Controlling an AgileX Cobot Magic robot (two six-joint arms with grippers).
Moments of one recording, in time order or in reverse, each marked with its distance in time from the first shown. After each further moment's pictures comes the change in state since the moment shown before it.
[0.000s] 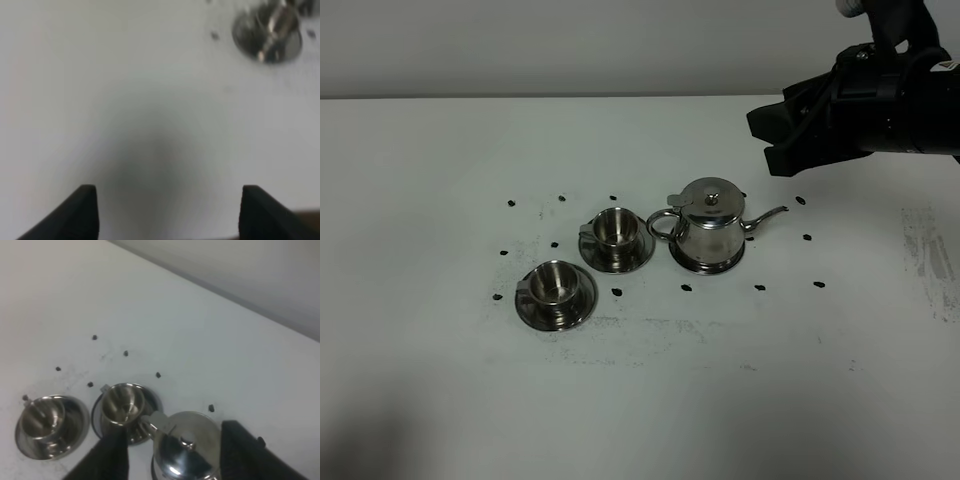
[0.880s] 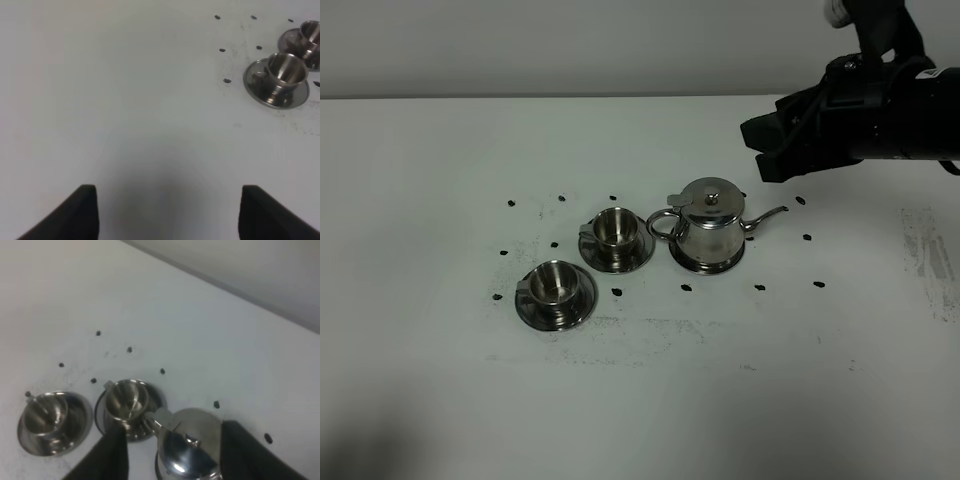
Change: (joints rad) left arm 0.073 -0.134 -0.001 0.000 -0.001 0.000; right arm 0.003 0.054 0.000 0.012 -0.005 -0.003
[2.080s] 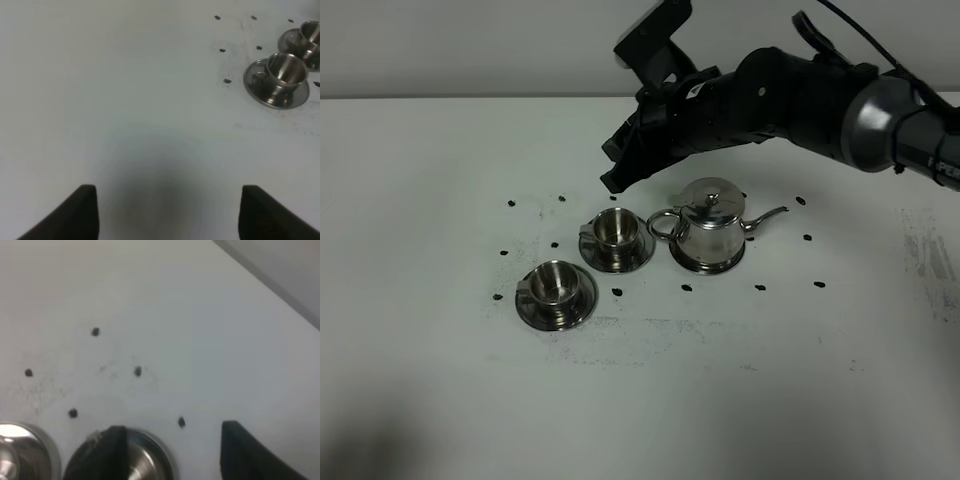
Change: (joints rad) left arm 0.000 -0.001 0.000 0.000 0.000 0.000; right arm 0.238 0.568 -0.482 -0.293 -0.107 0.138
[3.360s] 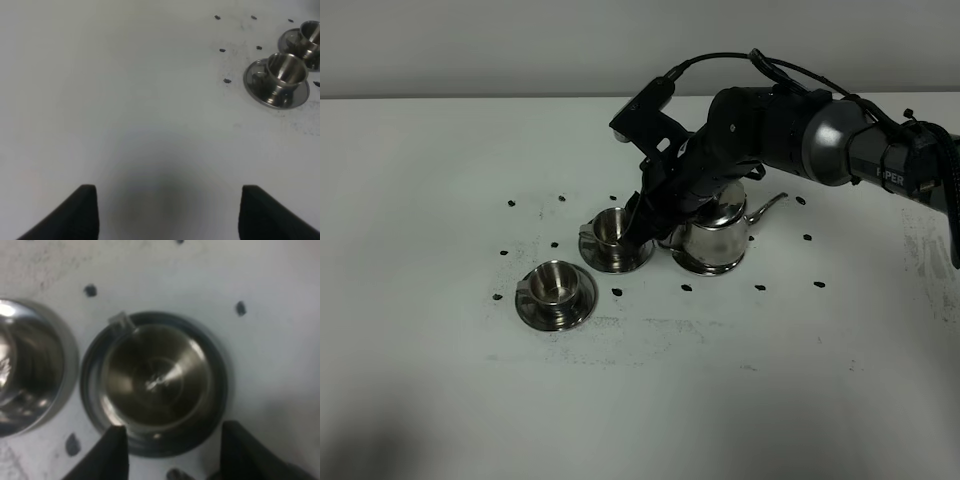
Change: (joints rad) left arm 0.000 0.000 0.000 0.000 0.000 0.000; right arm 0.001 0.111 -0.026 -0.189 0.244 0.174
